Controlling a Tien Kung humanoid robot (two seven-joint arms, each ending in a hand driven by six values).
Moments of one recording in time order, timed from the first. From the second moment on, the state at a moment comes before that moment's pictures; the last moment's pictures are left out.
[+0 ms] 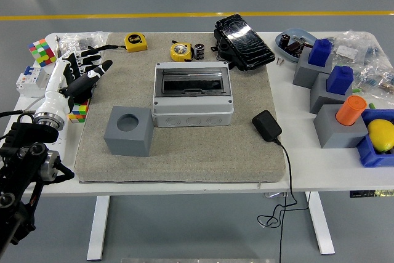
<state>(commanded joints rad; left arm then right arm) -0.25 0.13 -1.38 -1.27 1.26 0.17 -0.01 0.03 -0.42 0.51 0.36 -0.06 -0.10 -0.03</state>
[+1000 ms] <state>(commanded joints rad) -0.25 0.12 -1.42 -1.28 1.26 0.18 -0.01 0.04 -0.42 0.52 0.37 -0.06 -0.10 -0.03</state>
